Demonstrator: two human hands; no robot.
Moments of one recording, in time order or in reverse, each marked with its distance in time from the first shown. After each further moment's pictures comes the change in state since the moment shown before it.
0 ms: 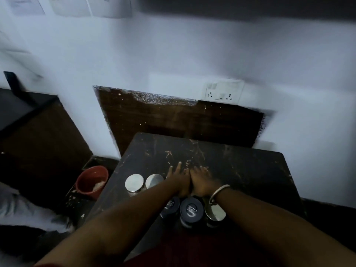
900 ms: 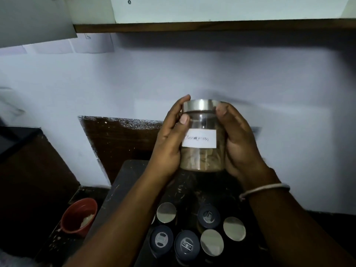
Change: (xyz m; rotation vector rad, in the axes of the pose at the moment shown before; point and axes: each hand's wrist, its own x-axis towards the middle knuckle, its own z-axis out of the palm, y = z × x) left_hand -0.144 0.076 -0.225 -1.568 0.745 0.751; right_hand -0.145 -0.032 -0.234 1.704 0.732 -0.573
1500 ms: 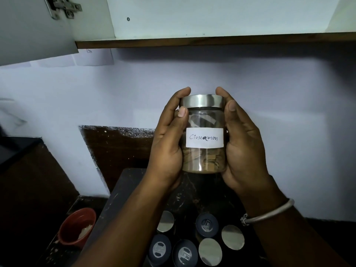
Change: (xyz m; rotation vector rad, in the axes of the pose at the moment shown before) left_hand 0.002 0.027 0.034 -0.115 0.045 0.102; right_hand -0.023 -0.037 0.022 -0.019 0.163 -0.141
